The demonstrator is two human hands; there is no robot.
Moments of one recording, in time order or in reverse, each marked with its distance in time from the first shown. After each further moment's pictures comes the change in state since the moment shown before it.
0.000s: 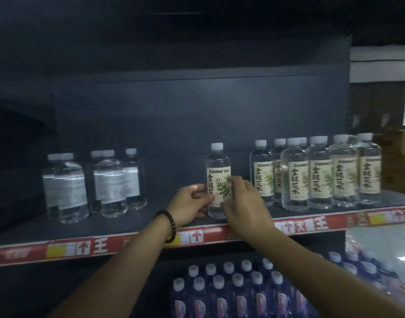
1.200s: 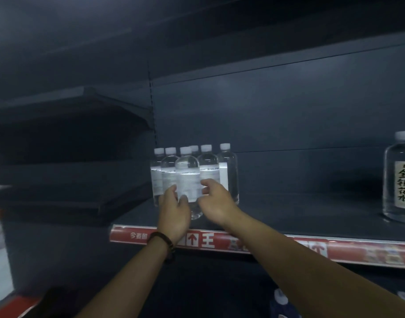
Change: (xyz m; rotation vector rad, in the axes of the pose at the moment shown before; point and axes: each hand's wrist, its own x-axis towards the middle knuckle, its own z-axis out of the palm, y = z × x) left_hand -0.100 -0.063 -0.212 0.291 0.726 -0.090; right_hand 0.055 -0.227 0.169 0.681 -0.515 0.051
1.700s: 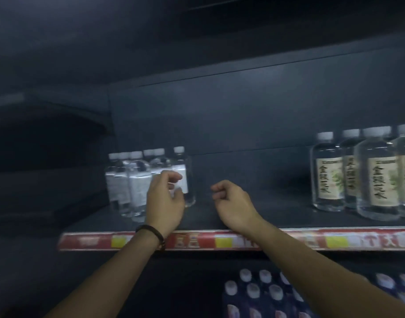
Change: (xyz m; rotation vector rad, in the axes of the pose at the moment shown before) left_hand -0.032 0.076 0.079 0.070 0.095 0.395; right_hand -0.060 0.072 -0.137 -0.056 0.209 0.001
